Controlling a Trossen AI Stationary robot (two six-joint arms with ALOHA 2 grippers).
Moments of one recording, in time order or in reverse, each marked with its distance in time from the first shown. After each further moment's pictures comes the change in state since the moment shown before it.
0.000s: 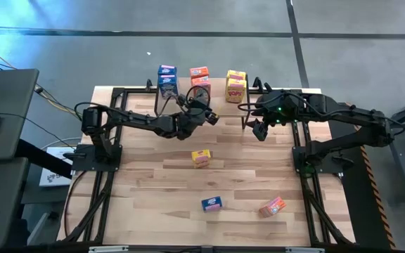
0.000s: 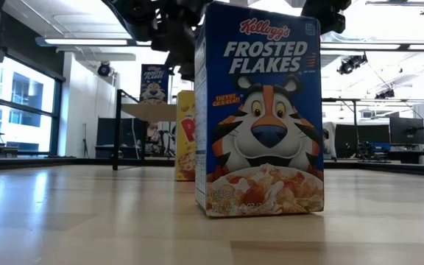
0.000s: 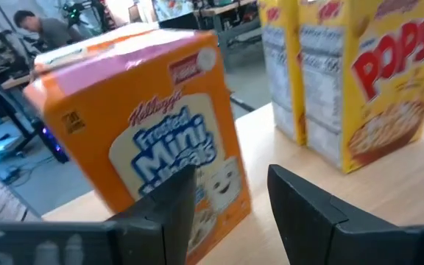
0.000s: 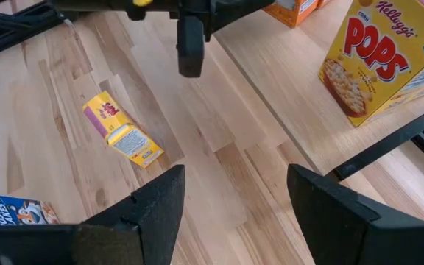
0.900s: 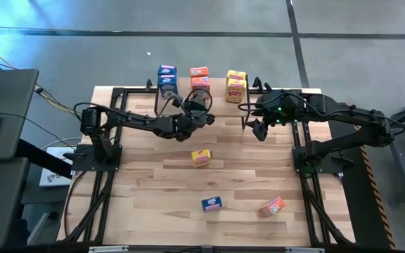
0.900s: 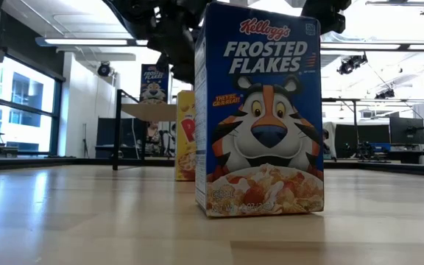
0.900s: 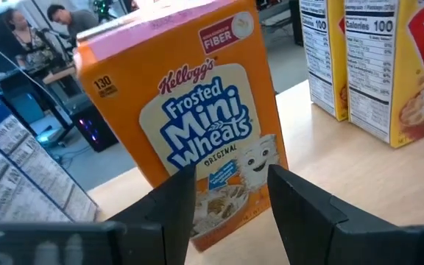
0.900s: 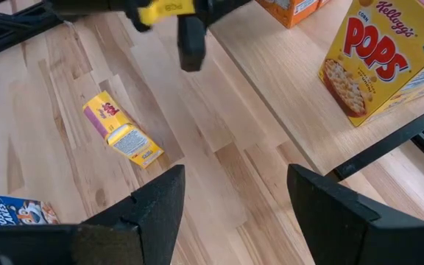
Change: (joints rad) left arm -0.011 -0.006 -0.001 -0.108 -0.105 -0.035; right arm 0.000 0.000 0.000 0.000 0.000 0.000
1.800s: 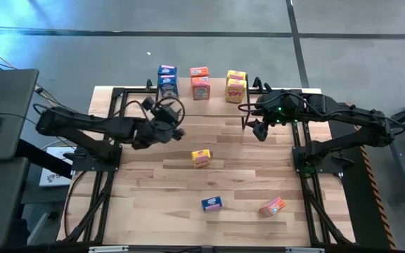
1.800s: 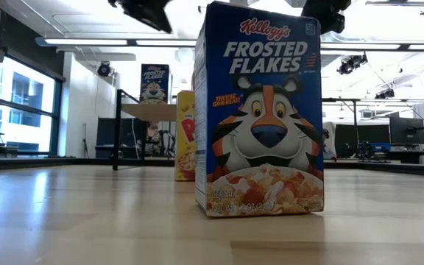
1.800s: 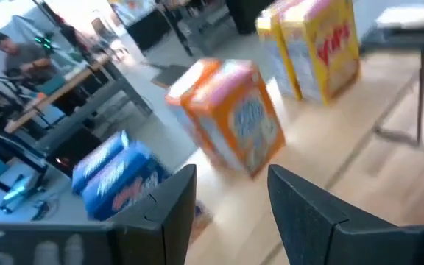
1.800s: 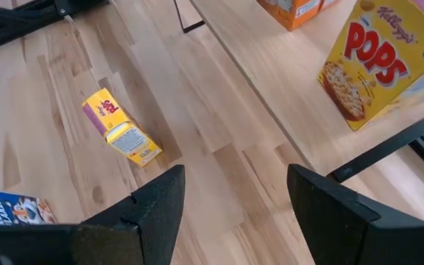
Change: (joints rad) left arm -0.241 -0.487 0.001 -0.707 0.006 -0.039; right arm 0.000 0.000 0.000 0.000 0.000 -0.017
